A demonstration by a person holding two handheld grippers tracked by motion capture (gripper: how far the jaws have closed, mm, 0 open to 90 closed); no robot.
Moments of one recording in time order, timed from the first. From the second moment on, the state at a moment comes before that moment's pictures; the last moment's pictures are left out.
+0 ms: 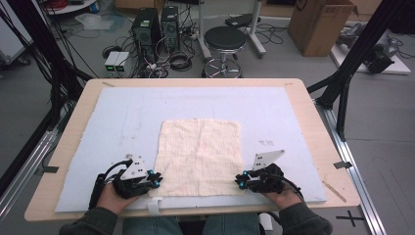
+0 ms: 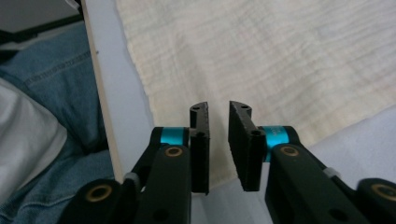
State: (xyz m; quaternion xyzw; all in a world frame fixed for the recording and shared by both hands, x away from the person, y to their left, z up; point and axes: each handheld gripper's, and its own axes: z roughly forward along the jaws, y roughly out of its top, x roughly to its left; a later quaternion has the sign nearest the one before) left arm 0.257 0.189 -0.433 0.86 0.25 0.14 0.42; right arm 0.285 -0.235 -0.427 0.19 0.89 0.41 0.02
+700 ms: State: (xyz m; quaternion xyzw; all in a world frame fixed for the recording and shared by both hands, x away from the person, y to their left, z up) left arm 0.264 0.205 -0.420 0.82 0.29 0.15 0.47; right arm 0.295 -0.240 -0.418 0.23 0.85 0.46 0.06
